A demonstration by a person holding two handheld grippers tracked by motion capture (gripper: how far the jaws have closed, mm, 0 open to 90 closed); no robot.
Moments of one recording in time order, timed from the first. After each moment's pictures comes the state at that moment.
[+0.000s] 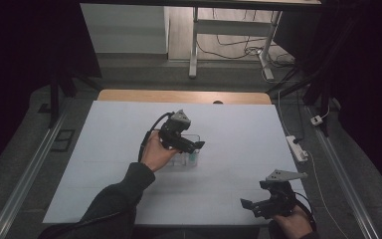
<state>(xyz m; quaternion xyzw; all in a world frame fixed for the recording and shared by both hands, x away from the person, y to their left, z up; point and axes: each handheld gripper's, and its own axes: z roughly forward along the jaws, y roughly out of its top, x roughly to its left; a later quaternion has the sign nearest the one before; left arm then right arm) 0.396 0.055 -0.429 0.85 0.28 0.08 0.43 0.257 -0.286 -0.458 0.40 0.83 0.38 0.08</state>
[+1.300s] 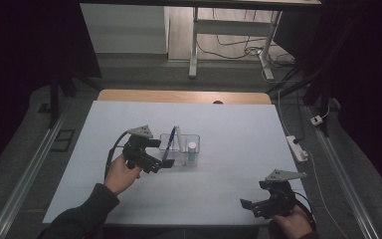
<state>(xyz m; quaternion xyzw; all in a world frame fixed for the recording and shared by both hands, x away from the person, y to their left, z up) 0.337 0.140 -0.444 0.83 0.31 0.00 0.46 0.258 -0.285 -0.458 0.39 0.84 0.38 0.07</state>
